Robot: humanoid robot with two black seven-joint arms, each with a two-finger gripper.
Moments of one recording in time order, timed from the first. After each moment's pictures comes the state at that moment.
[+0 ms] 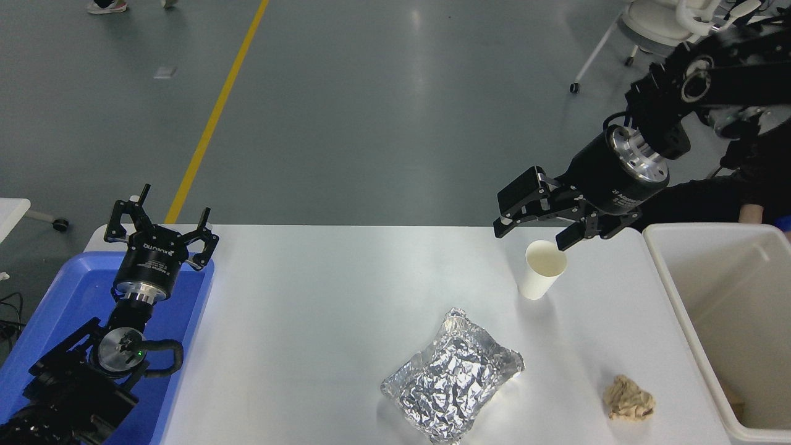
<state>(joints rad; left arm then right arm) -0.53 0.26 -0.96 -0.46 -0.10 -0.69 -0.40 2.28 -0.36 -1.16 1.46 -0.07 0.77 0.05</state>
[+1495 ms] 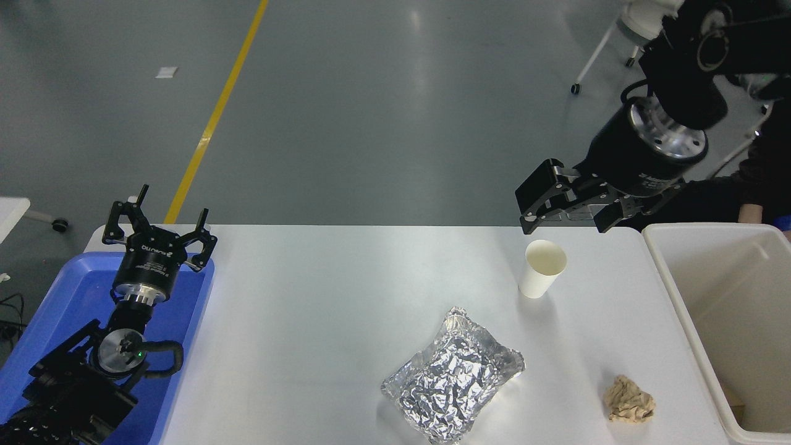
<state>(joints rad) -0.53 0.26 -0.96 -0.46 -0.10 -0.69 -0.40 2.18 -0.29 -1.22 1.29 -0.28 0.71 0.05</state>
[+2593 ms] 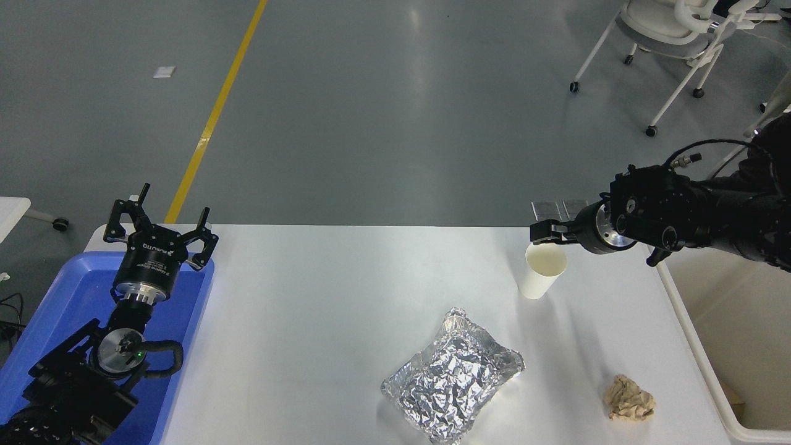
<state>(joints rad) -0.53 0.26 -0.96 -0.46 -0.10 -0.69 -0.40 1.34 -0.24 -0.96 0.68 -0.37 0.28 0.05</state>
